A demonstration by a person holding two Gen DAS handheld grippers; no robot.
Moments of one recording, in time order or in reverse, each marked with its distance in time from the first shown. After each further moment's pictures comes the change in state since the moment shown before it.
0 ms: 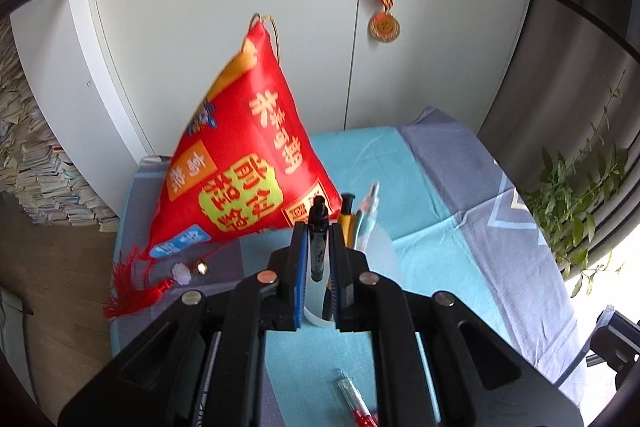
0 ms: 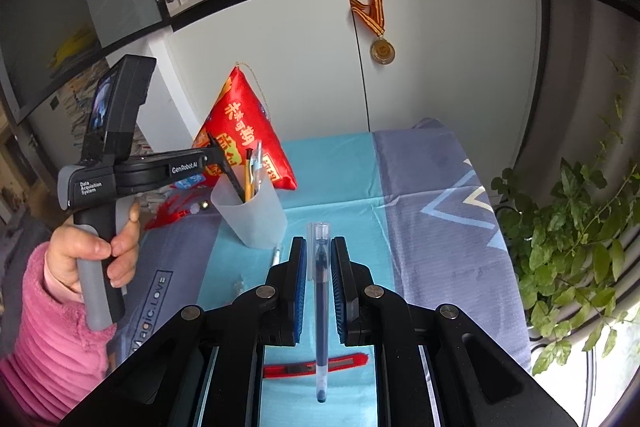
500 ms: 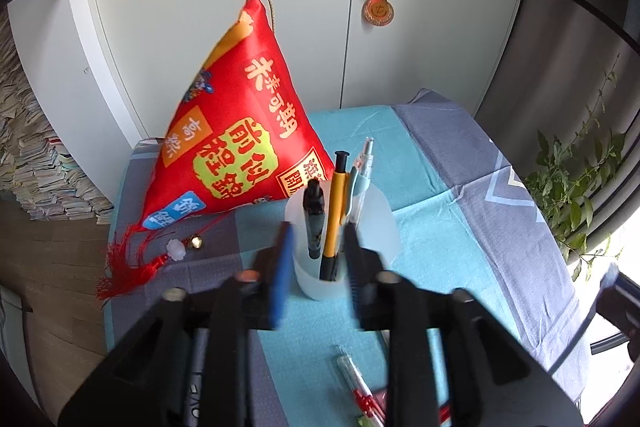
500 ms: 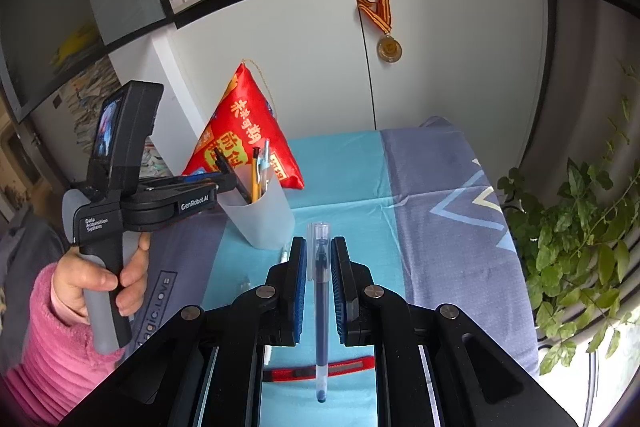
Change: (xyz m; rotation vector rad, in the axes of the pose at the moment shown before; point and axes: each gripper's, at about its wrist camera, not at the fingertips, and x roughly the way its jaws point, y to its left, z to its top) left arm -0.009 -0.001 -0.020 0.014 0.010 -0.009; right arm 0.005 0.006 0.003 -0.002 0.002 0.011
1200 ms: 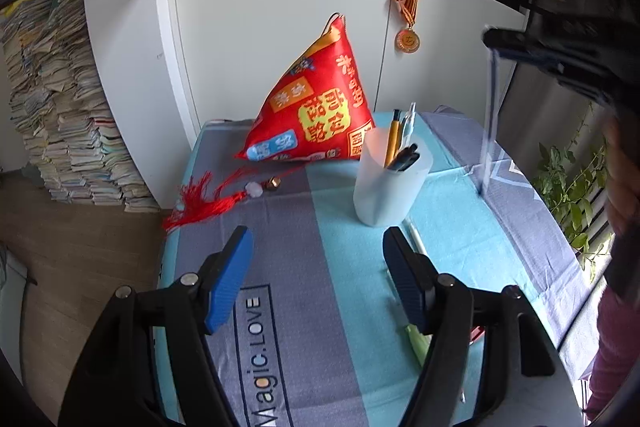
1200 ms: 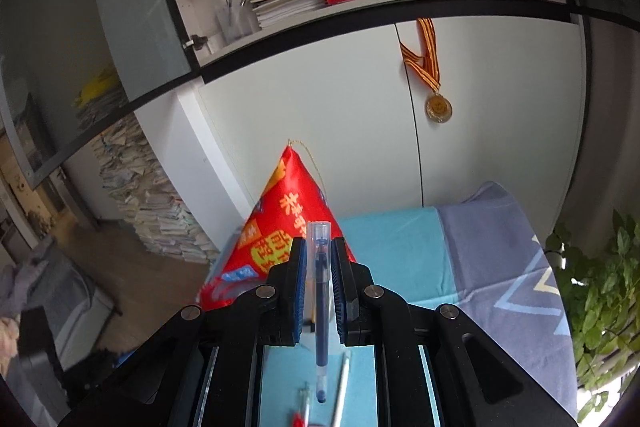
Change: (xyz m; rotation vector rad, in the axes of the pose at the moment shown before) left arm -0.079 0.047 -0.088 -0.079 -0.114 0.060; right arm 0.038 0.042 0.084 0.032 -0.170 0.116
